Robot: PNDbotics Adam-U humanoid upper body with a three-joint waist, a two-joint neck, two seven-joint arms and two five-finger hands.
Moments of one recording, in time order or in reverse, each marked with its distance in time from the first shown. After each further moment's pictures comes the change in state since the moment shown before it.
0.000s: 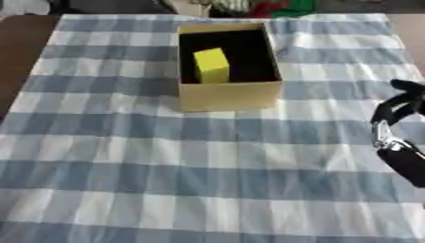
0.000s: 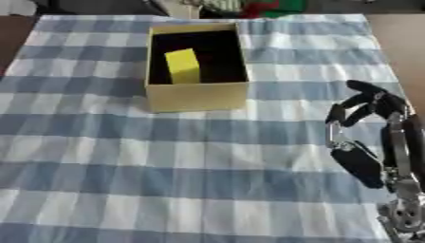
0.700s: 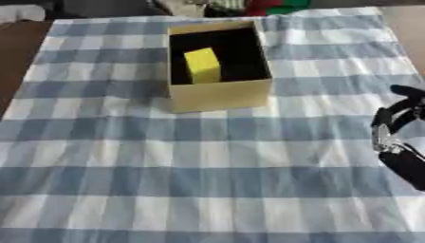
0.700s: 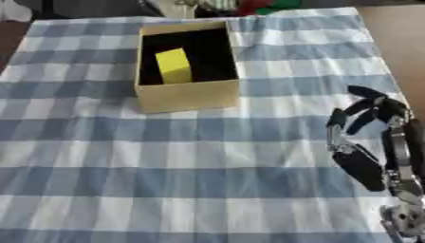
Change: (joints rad) left arm -0.343 0.098 -0.099 0.199 -0.080 0.128 -0.173; right arm 0.006 0.000 0.004 0.000 0.013 0.062 0.022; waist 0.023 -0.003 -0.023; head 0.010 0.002
